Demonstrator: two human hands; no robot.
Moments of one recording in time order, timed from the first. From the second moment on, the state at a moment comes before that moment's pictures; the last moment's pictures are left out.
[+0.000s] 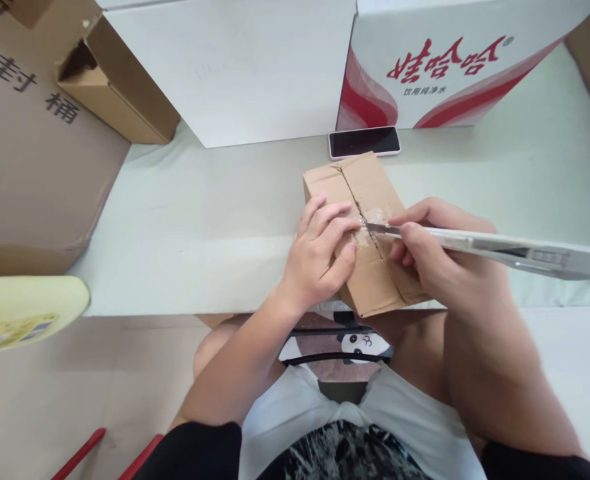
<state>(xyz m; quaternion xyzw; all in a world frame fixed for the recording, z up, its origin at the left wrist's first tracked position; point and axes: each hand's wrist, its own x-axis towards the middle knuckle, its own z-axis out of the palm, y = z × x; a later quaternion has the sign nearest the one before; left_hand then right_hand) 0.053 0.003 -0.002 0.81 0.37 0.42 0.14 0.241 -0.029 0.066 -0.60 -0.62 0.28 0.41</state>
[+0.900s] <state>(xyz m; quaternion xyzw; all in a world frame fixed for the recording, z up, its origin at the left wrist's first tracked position) 0.047 0.005 -0.002 0.83 0.38 0.39 0.14 0.237 -0.050 0.070 -0.64 -0.57 0.14 0.50</state>
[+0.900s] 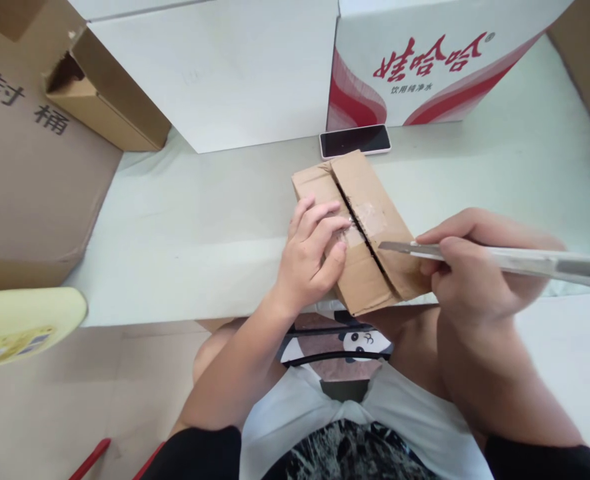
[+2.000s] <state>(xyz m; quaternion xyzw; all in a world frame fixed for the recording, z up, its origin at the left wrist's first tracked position) 0.044 0.007 -0.009 0.81 0.38 0.43 0.11 0.245 -0.039 0.069 -0.62 -0.60 0.28 0.42</state>
